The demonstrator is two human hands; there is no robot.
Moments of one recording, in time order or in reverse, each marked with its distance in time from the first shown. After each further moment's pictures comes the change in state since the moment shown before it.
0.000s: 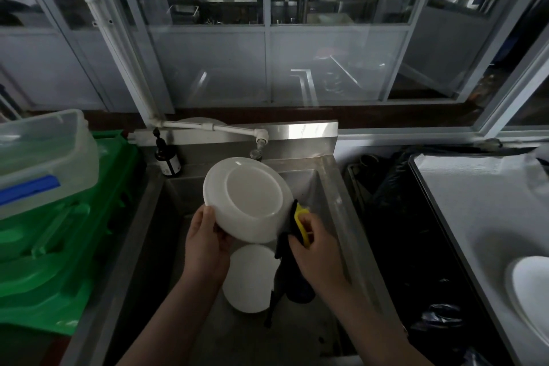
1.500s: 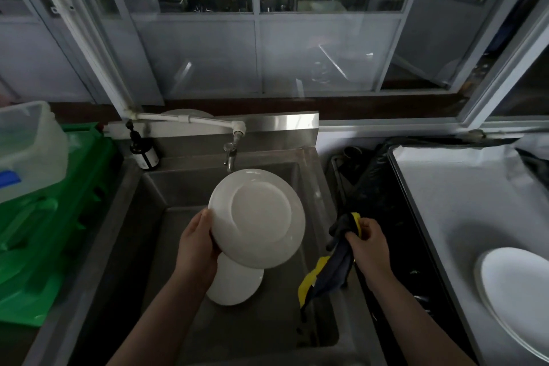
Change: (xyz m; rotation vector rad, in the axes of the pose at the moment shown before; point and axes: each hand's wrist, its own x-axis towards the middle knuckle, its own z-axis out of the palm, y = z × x) left_hand -0.020 -0.035 0.031 0.312 -0.001 -0.061; right_hand 0.028 0.124 -0.106 0.082 0.173 0.452
